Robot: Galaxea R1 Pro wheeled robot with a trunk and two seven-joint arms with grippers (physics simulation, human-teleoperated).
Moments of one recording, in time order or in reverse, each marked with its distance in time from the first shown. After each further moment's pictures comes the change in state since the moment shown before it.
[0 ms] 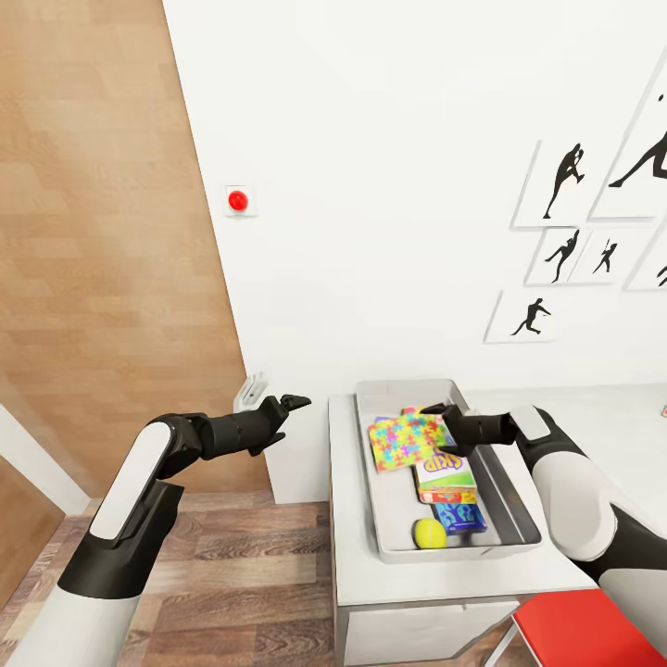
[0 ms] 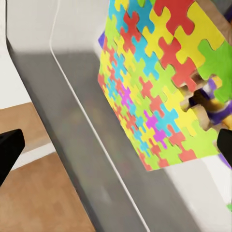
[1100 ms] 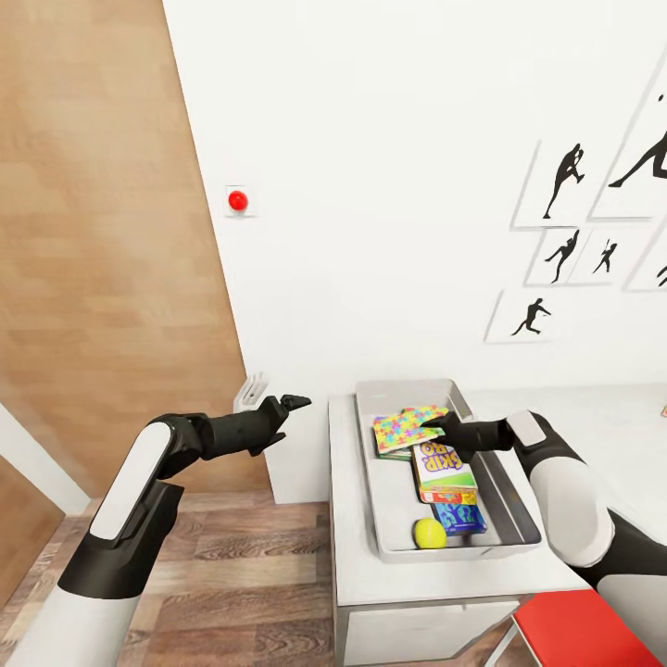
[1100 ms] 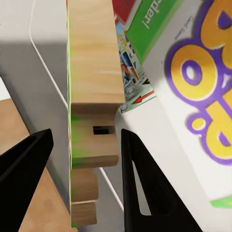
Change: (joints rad) left arm 0.000 0.000 0.000 0.000 0.000 0.000 -0.001; right arm 0.018 0.009 0.000 -0.001 0.043 0.000 0.006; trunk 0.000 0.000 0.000
